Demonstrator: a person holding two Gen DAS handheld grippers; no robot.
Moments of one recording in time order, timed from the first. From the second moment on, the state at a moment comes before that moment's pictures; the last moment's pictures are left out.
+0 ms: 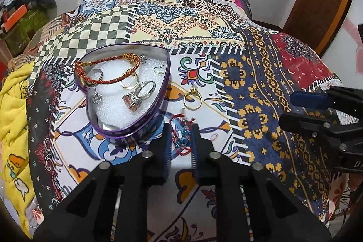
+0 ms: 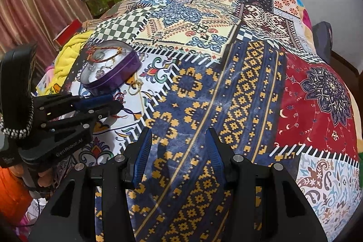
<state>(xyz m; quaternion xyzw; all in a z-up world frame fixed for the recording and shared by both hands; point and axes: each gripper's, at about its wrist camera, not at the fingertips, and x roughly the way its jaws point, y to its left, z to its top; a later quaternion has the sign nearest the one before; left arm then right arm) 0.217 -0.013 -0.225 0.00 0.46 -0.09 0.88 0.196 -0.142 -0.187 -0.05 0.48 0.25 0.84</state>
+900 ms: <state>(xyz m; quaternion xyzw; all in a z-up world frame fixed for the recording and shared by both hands) 0.185 0.059 -0.191 -0.05 0.42 -0.07 0.90 0.230 -0.052 -0.210 -0.12 0.48 0.28 0.82</state>
